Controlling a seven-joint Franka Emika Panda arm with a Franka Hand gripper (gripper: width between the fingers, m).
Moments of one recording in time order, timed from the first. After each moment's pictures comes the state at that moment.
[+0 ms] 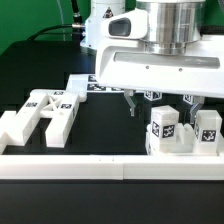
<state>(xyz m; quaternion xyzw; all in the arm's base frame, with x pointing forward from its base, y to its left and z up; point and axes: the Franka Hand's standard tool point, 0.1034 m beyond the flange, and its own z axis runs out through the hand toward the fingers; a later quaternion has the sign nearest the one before) 0.673 0.038 0.081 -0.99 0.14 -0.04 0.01</state>
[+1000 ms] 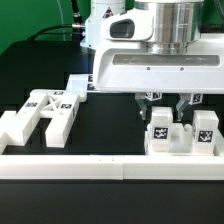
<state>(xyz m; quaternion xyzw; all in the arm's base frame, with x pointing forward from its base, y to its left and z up) 0.673 0.036 0.081 -1.00 0.08 -0.04 0.01</state>
